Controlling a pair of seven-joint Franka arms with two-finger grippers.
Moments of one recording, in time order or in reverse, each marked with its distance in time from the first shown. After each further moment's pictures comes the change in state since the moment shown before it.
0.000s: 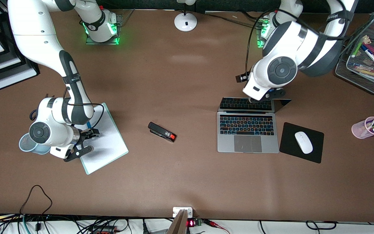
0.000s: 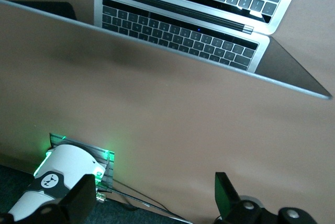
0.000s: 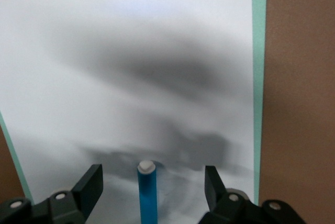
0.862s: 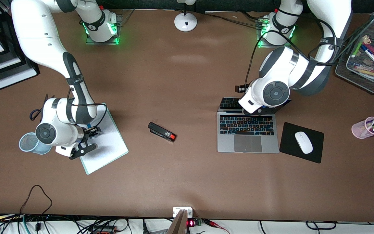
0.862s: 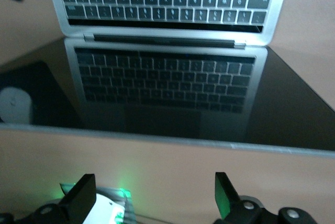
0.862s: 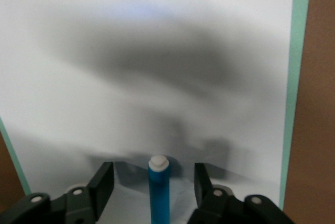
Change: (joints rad) left arm 0.016 0.111 0.006 0.002 0.087 0.113 0.253; right arm 0.009 0.012 0.000 -0.020 0.002 -0.017 -0.001
